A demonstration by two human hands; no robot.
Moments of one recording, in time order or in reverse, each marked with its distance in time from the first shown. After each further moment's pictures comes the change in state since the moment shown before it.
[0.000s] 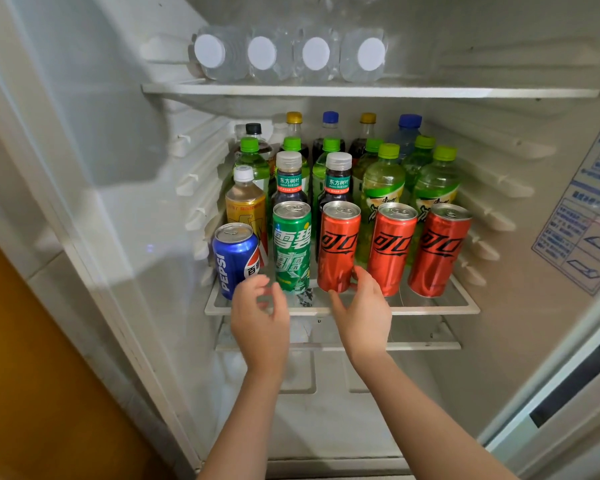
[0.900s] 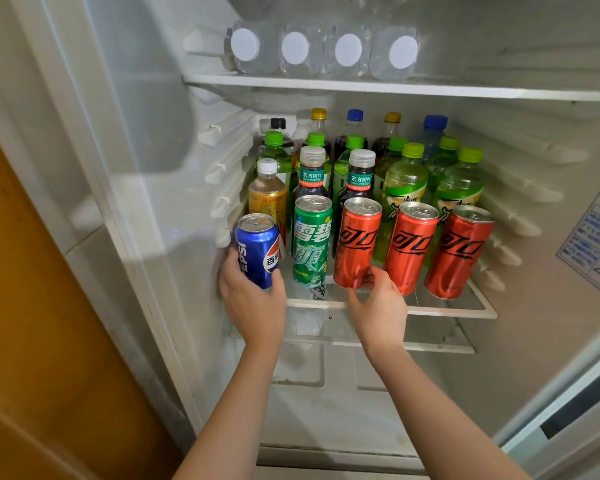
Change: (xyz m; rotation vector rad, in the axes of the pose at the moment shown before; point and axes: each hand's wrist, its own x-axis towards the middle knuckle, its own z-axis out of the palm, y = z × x) left_hand 0.028 -0.015 -0.009 0.098 0.064 -0.068; right_hand 0.003 0.002 -0.002 0.021 -0.014 -0.013
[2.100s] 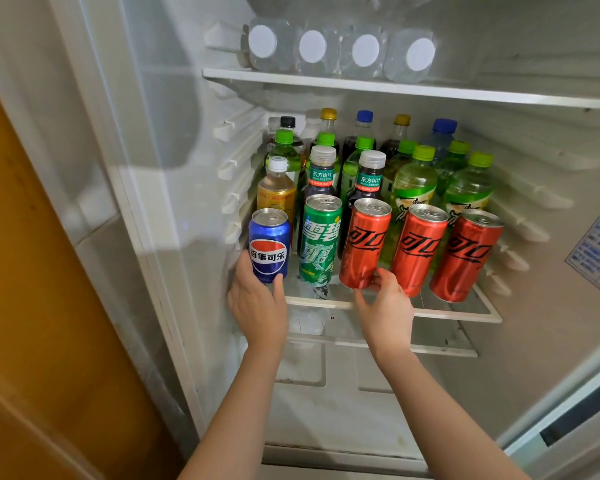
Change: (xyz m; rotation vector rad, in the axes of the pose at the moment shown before) left_hand -0.005 -0.006 -0.003 0.220 -0.084 0.024; right_hand -0.001 0.002 -0.002 -0.010 -0.009 -0.044
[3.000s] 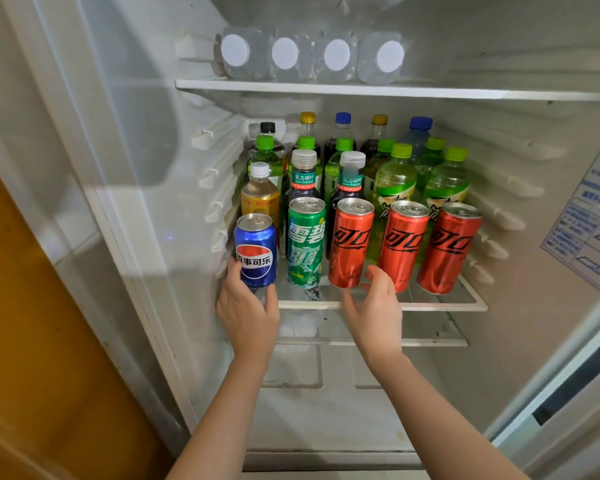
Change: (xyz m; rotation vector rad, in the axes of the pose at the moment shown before) left_hand 0.000 -0.009 -0.010 -0.048 -0.085 0.130; right_hand -0.013 -0.001 -0.002 0.031 0.013 -0.029
